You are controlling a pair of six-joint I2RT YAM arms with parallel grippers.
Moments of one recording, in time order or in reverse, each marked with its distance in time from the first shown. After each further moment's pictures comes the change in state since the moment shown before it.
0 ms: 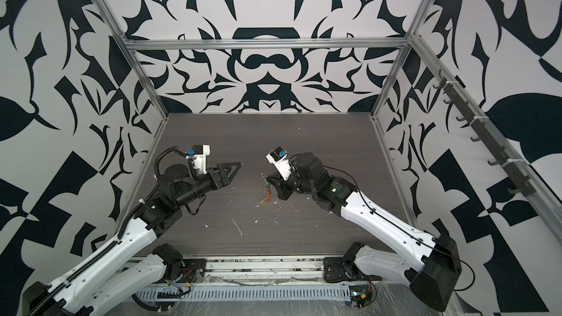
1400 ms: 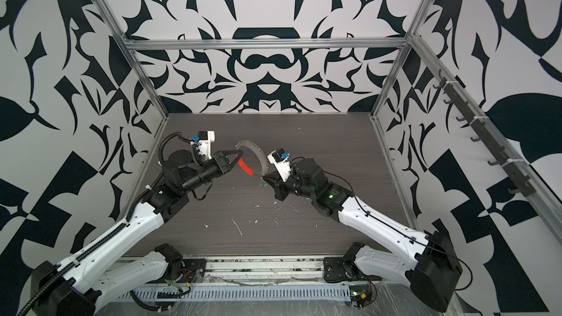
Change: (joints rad) left arm 0.000 0.150 0.140 0.095 0.014 -0.168; right arm 0.000 -0.001 -0.154 0.295 0.016 0.105
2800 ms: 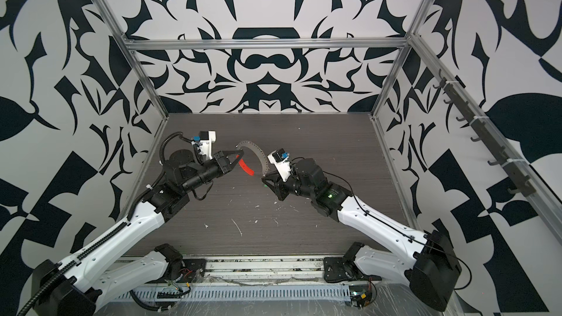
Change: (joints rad) left arm 0.000 0.008 0.000 0.001 0.013 -0.001; right arm 0.000 0.012 -0.001 -0.001 -0.001 0.010
